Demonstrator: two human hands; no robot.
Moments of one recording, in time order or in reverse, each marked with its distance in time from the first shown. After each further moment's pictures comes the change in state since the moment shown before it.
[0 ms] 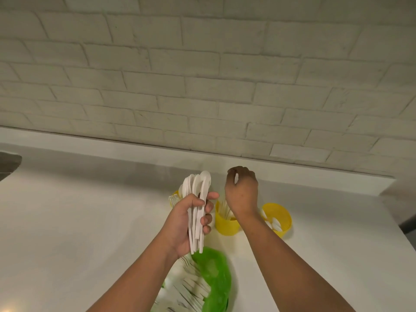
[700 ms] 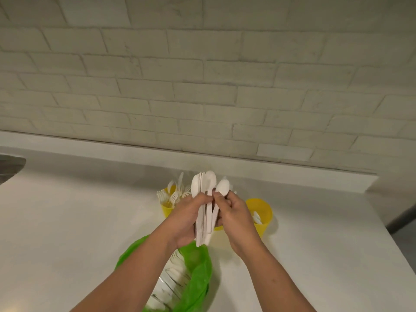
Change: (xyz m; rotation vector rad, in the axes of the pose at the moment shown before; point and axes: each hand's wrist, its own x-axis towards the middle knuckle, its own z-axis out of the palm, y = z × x) left_hand -0.004 -0.029 0.049 0.206 0.078 0.018; right_hand -0.067 -0.032 -0.110 0.709 -0.546 0.486
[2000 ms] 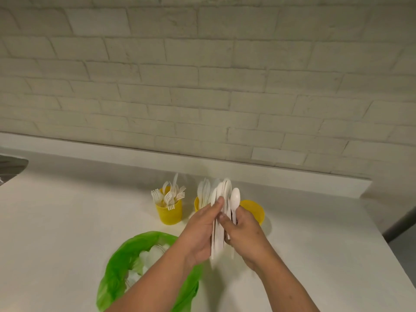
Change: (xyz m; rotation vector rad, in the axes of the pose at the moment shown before) left_hand 0.000 -0.052 0.046 -0.063 -0.037 0.026; right_hand -0.026 0.013 -0.056 -0.183 -0.104 0.001
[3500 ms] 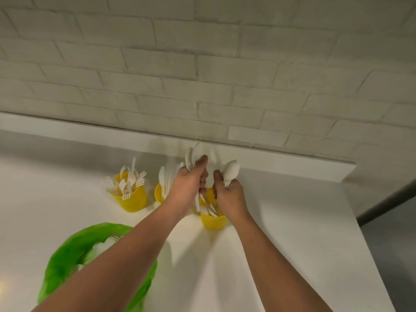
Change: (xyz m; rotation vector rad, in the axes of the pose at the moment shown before) left_hand 0.117 0.001 0.044 0.340 0.293 0.253; right_hand 0.110 0.047 -0.083 -0.108 0.280 0.046
